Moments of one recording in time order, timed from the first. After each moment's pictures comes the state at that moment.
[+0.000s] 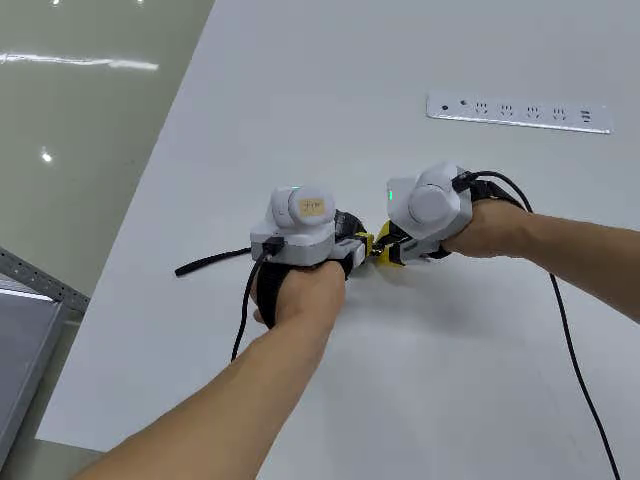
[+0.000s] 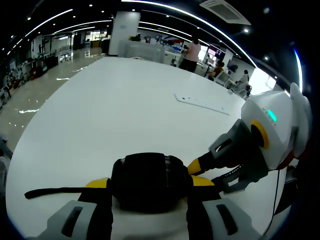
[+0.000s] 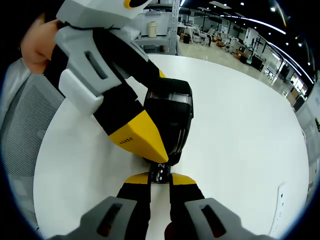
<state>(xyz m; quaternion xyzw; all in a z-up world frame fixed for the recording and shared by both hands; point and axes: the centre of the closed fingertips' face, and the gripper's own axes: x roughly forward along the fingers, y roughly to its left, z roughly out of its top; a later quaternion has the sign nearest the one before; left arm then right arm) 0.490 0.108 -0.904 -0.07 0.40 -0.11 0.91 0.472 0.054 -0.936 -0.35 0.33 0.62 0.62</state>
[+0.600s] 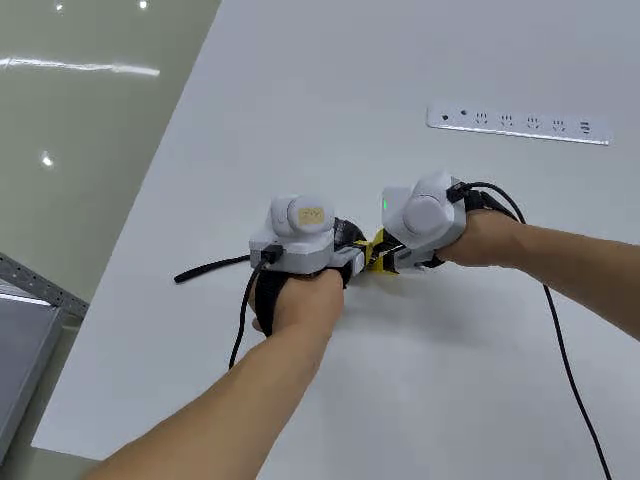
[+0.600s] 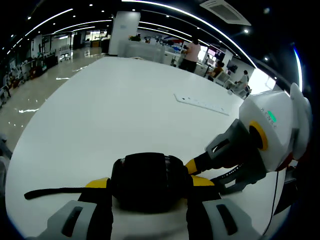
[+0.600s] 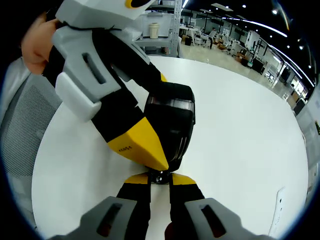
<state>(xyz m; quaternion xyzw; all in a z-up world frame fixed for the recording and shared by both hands) 0.491 0.109 -0.905 -0.07 0.40 -0.11 0.91 0.474 0.063 -0.940 -0.35 0.32 0.62 0.62</state>
